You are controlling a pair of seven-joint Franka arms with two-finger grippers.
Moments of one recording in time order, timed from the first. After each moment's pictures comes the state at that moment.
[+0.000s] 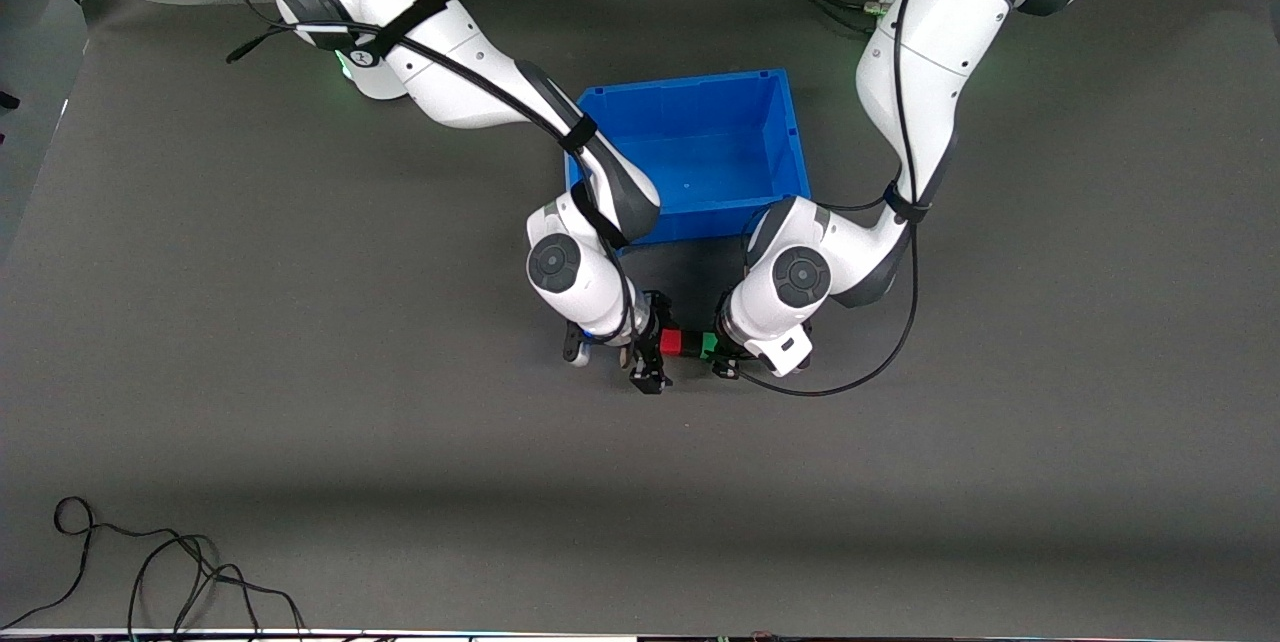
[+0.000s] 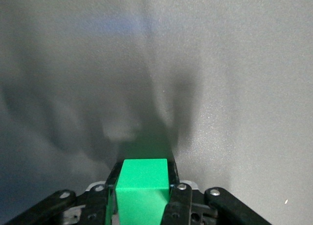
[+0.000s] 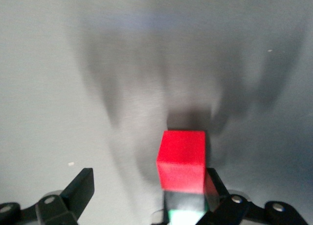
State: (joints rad) left arm -0.45 0.78 -0.16 -1.64 -0.17 2.53 -1.92; right arm 0.72 0.93 -0.06 -1.33 0.45 2.54 2.06
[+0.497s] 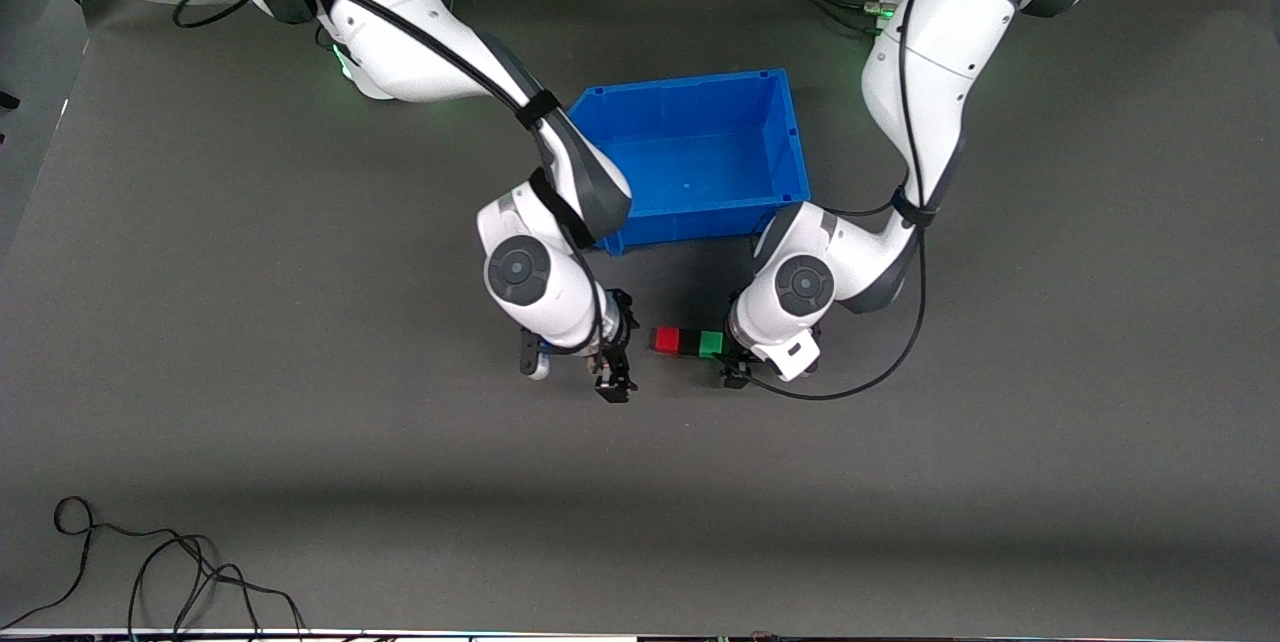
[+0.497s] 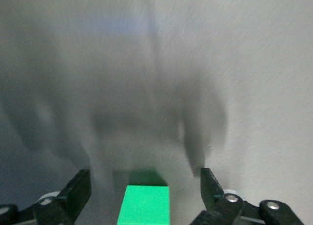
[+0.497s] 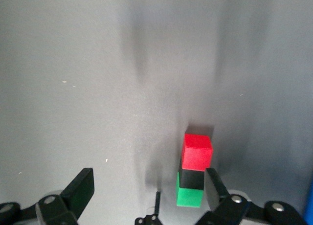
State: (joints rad) left arm -0.43 0.77 -0.14 -1.61 -0.12 2.42 -1.91; right arm 0.69 0.81 -0.13 -1.26 0.35 2.19 2.01
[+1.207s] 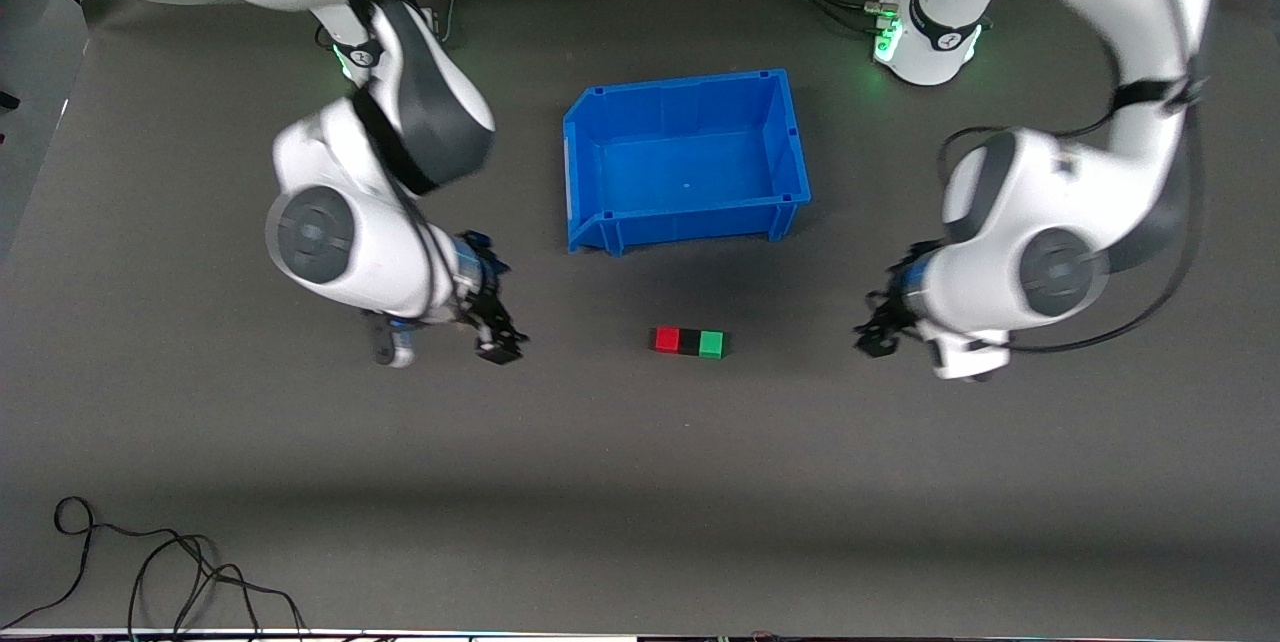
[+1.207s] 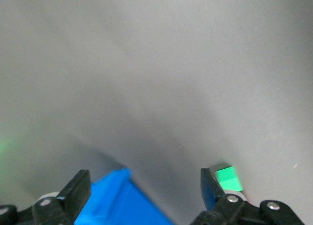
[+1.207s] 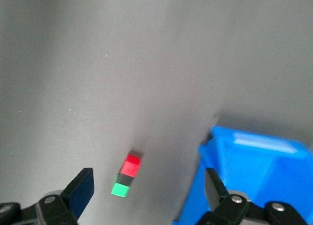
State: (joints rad) left arm -0.14 0.35 -0.14 -1.59 -0.11 1.72 -1.17; right arm 0.62 0.50 -0.27 -1.26 0.32 1.64 1.57
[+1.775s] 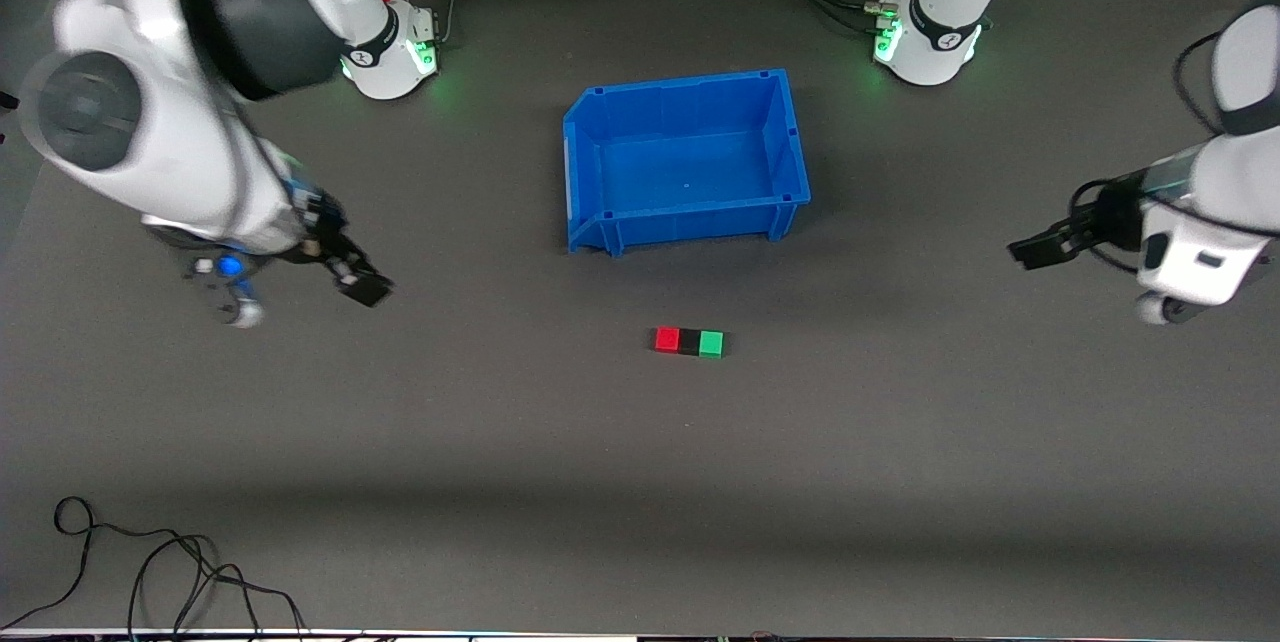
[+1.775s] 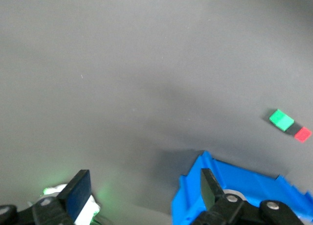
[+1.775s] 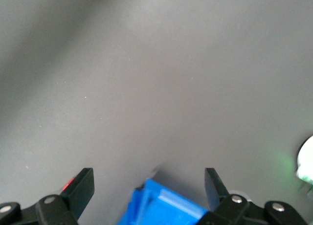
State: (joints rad) left arm 0.09 0.13 -0.13 -1.59 -0.11 1.50 -0.46; right arm 0.53 0.25 -0.30 -1.39 0.09 1.51 1.09
